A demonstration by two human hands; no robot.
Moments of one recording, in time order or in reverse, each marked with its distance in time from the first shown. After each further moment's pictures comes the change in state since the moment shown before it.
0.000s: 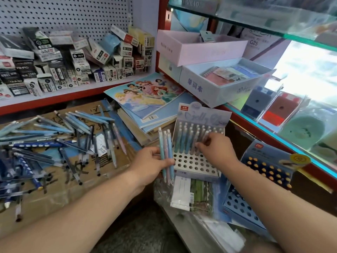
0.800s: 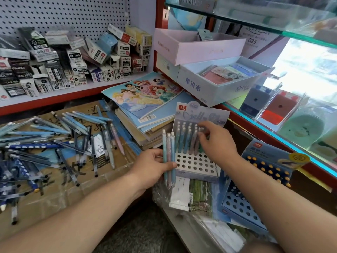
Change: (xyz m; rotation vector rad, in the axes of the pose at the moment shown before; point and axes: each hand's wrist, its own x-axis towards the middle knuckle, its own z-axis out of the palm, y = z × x) left_hand 0.000 -0.002 0.007 0.030 -0.044 0.007; right_hand -0.004 -0.015 -0.019 0.003 0.074 -0.181
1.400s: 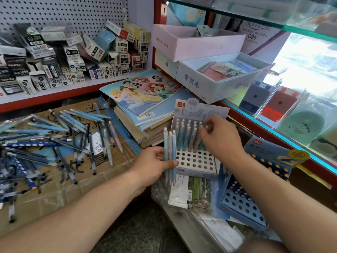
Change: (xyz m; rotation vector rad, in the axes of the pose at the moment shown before) left_hand 0.000 0.000 0.004 0.006 -0.024 0.016; right_hand -0.003 -0.009 -0.014 0.049 0.055 0.102
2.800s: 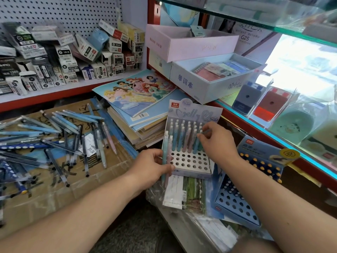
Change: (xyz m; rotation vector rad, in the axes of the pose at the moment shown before) left_hand 0.000 0.001 0.009 0.171 0.009 0.034; right_hand 0.003 0.034 0.011 0.061 -0.032 0.086
